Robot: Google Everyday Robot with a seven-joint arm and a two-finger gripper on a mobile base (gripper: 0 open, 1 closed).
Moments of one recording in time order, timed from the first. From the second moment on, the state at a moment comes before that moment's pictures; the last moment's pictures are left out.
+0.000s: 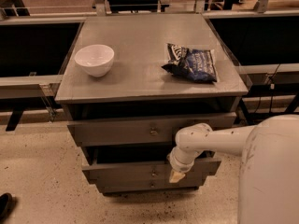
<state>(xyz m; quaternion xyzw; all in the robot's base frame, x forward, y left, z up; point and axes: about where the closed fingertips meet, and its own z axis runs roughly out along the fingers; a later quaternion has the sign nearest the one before) 0.533 -0.105 0.427 -0.74 0.66 0.07 0.09</state>
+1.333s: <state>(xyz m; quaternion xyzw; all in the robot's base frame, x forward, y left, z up) 0.531 -0.111 0.419 -0.75 0.66 0.07 0.07</state>
